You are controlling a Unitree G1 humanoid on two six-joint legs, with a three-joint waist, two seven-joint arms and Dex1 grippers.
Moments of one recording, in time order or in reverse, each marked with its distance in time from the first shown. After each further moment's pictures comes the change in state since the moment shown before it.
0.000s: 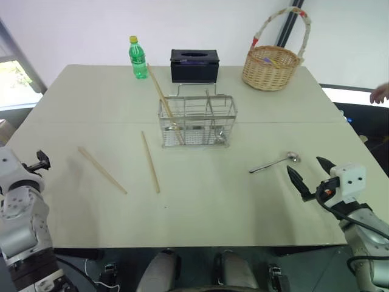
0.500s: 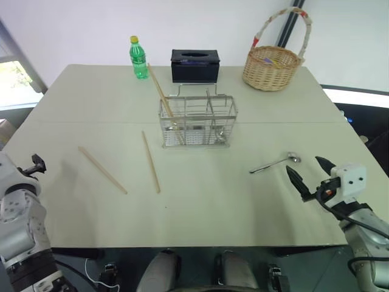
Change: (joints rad) left arm 0.008 -0.003 0.030 0.032 -0.013 -0.014 0.004; right arm 0.001 0.000 -0.003 -0.003 0.017 0.000 0.015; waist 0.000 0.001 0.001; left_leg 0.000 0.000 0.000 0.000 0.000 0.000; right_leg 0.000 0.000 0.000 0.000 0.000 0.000
